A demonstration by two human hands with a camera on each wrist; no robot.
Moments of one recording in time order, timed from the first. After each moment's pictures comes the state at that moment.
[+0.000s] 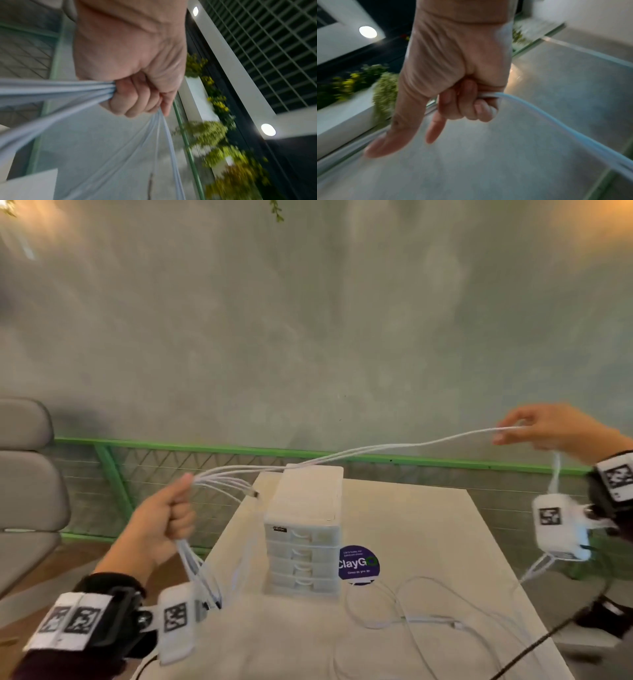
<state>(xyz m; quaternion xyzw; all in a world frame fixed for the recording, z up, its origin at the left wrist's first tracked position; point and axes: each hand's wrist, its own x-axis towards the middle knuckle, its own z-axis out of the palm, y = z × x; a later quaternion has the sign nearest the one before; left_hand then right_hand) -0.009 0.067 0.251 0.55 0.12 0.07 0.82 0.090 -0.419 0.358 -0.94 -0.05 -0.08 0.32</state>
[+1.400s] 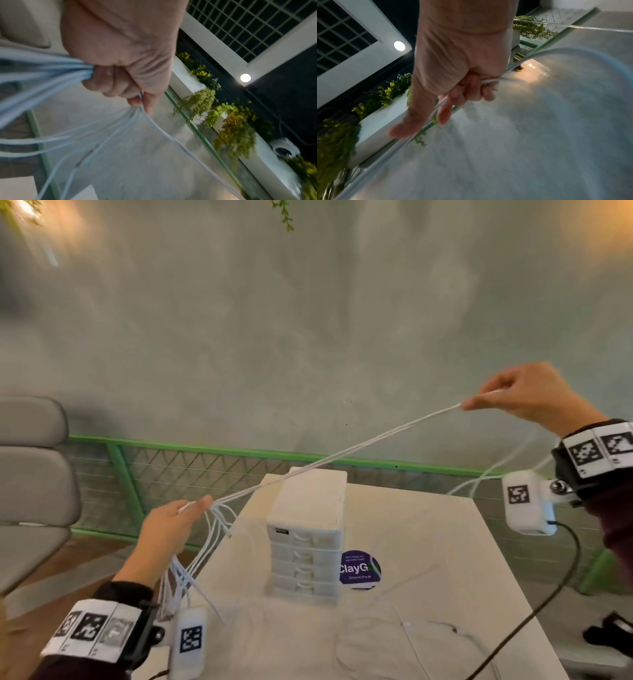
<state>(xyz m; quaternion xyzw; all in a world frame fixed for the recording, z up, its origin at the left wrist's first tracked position) -0.020 0.063 0.233 0.83 0.23 0.18 0.47 0.101 -0.377 0.400 -0.93 -0.09 -0.21 0.30</state>
